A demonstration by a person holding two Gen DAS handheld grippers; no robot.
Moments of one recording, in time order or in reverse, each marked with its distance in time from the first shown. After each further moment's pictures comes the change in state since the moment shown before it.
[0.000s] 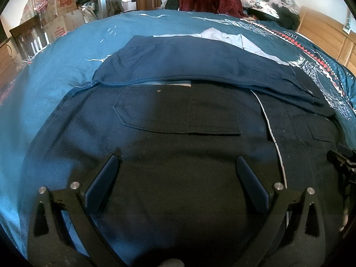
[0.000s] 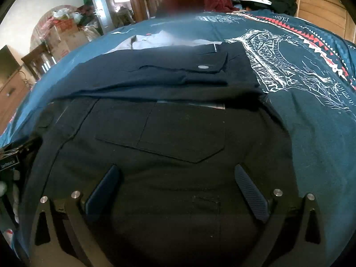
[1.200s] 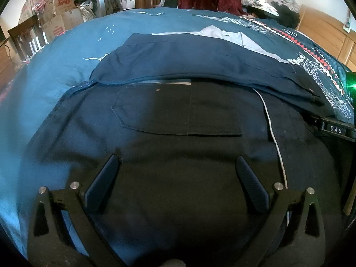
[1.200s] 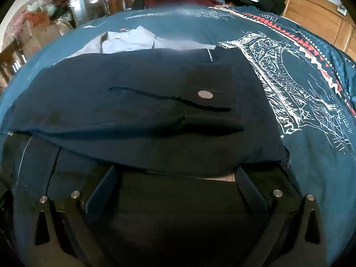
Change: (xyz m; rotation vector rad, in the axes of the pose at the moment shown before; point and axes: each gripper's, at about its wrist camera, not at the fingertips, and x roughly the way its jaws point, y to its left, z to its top) left arm 0.004 -0.002 0.002 0.009 0.020 0.008; right arm 0.059 0.015 0.074 0.028 0.066 -0.196
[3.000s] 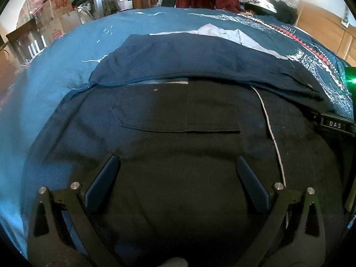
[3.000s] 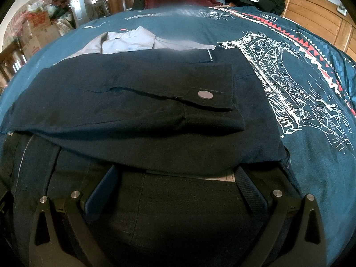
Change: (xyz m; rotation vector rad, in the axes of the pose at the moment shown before) left arm -0.003 -0.005 0.000 0.024 0.008 0.011; right arm -0.001 0.001 -0.001 -0.003 -0.001 0.001
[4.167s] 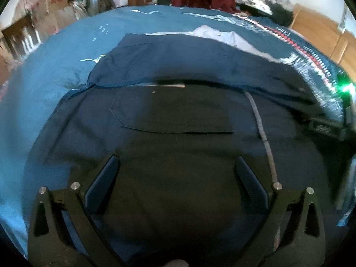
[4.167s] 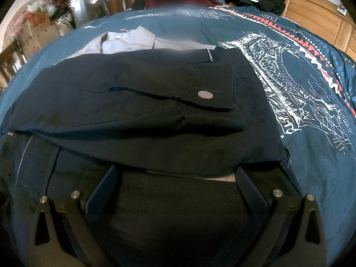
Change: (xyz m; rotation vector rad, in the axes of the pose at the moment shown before) left arm -0.020 0.017 0.010 -0.061 0.019 -0.145; right arm 0.000 0.001 0.000 -0.002 0.000 0.000
